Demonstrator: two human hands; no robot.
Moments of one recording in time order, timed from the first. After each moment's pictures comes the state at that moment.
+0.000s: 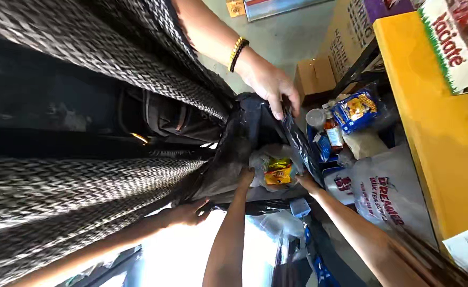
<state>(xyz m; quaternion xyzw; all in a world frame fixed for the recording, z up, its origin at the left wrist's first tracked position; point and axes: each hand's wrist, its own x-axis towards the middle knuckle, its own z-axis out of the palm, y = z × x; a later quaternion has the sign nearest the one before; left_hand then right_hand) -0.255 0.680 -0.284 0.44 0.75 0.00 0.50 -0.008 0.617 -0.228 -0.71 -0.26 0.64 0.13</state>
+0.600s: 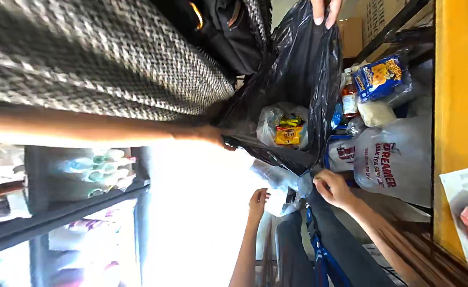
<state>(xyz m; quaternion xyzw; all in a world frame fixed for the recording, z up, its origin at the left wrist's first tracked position) -0.286 0.348 -0.202 0.31 0.72 0.19 0.59 0.004 0.432 -0.142 -0.51 -0.72 0.40 0.24</state>
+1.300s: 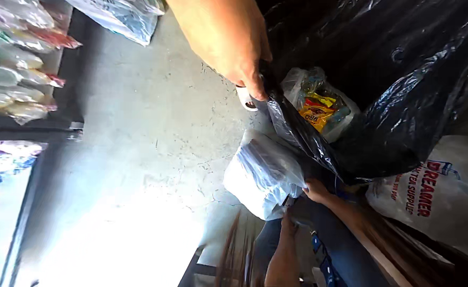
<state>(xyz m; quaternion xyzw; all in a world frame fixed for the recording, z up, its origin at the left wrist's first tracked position) -0.129 0.154 -0.479 -0.11 0.61 0.30 0.73 -0.035 0.364 -0.430 -0.48 -0.65 0.46 -0.36</state>
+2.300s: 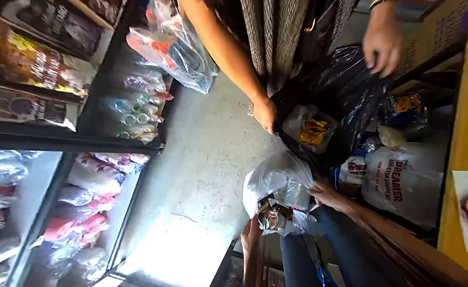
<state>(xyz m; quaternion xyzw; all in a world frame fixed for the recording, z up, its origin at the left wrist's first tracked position) -0.325 0.159 -0.091 -0.01 0.79 0.42 0.45 -0.108 0.357 -0.082 -0.56 -0.48 0.67 -0.11</state>
